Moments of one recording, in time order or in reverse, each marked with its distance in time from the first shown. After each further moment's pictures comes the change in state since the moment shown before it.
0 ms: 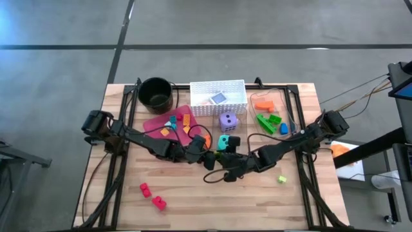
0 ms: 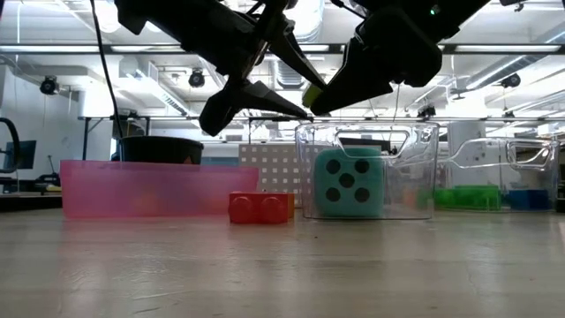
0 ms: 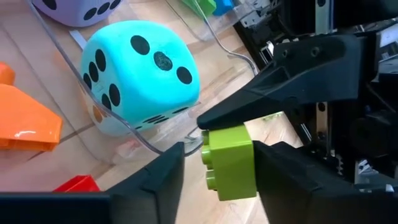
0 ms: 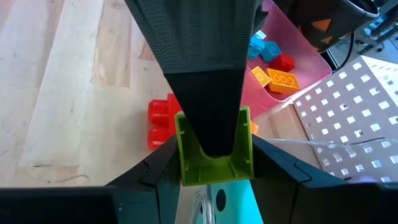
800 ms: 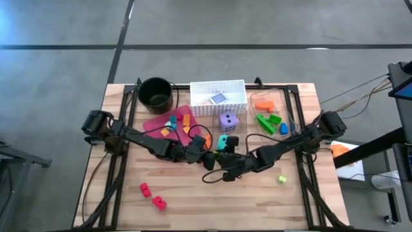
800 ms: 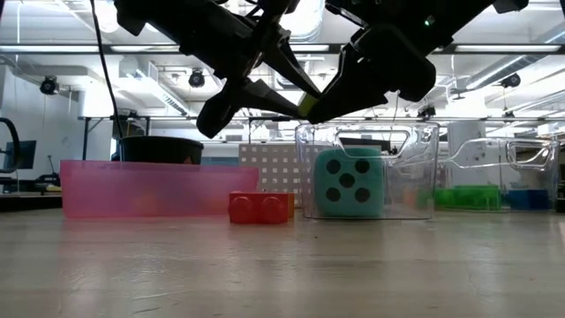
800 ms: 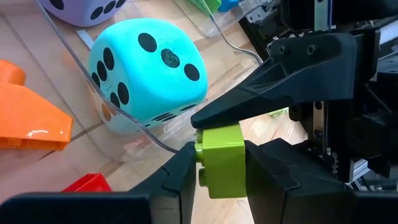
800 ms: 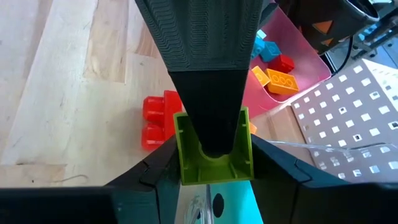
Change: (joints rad) left arm 0.002 0.001 -0.001 -0.018 0.003 0.024; right arm -0.012 0.029 -0.001 0.029 0.003 -0.045
